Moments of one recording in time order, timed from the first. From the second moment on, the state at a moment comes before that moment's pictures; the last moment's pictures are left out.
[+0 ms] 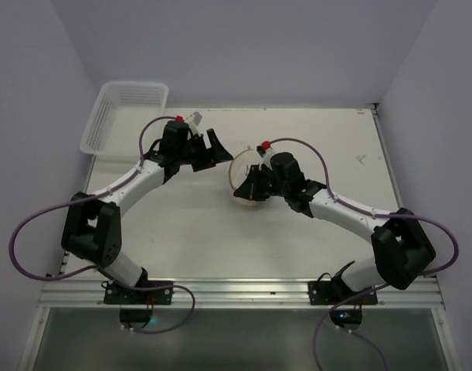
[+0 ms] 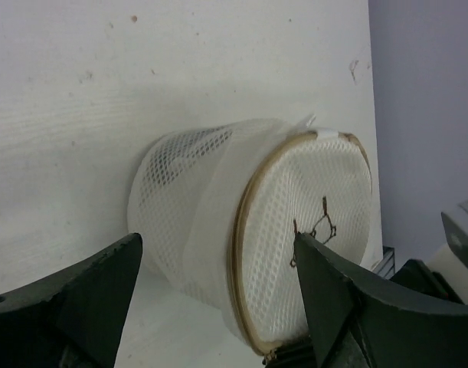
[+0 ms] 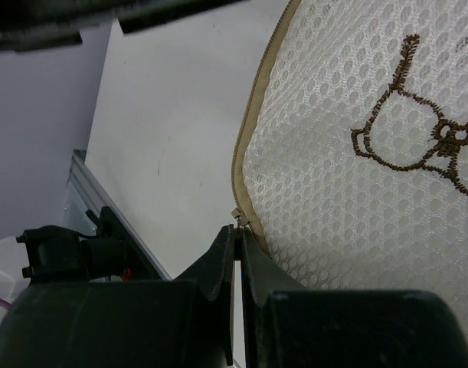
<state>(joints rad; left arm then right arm) -0.37 1.64 1.17 -0.12 0.40 -0.68 0.67 1.44 0.86 0.05 -0.33 0.70</state>
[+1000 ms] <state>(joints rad) -0.47 1.59 1.06 -0.14 0.44 -0.66 0.44 1.10 0.64 -0.14 -0.22 0.50</state>
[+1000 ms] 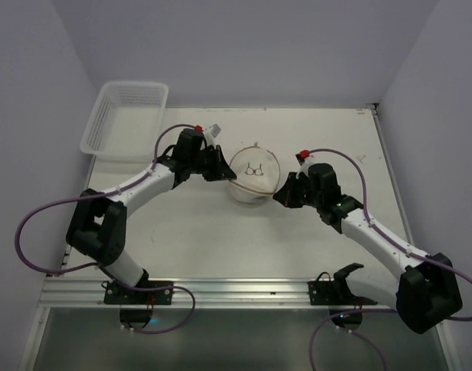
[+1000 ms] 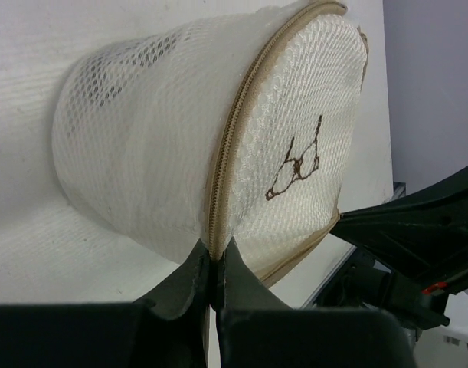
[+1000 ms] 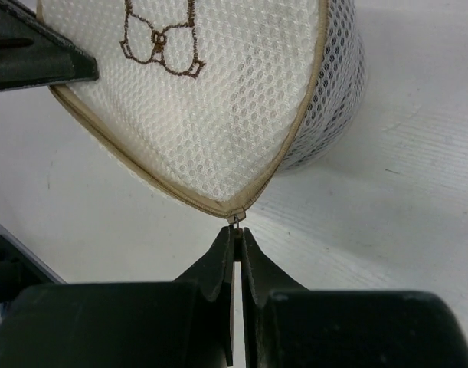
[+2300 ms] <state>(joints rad) -0.48 1.54 0.98 -0.08 0.43 -0.73 0.68 1.41 0.91 -0.09 -0.22 0.67</state>
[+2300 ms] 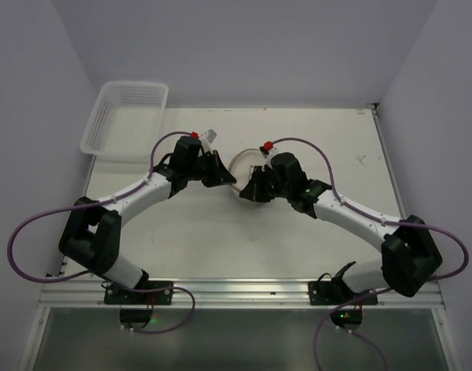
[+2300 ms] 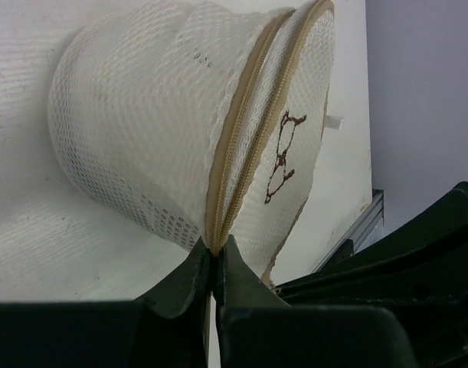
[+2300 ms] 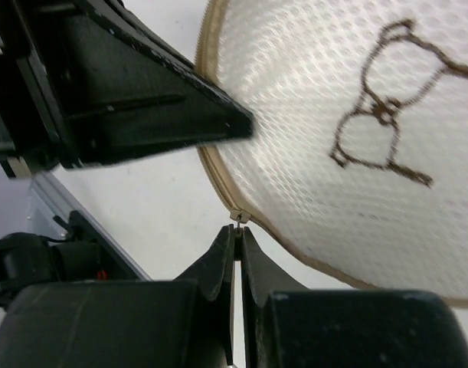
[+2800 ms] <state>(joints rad) -0.41 1.56 1.06 -0.17 0.53 -0.60 0.43 1.17 0.74 -0.21 -0.29 0.52</state>
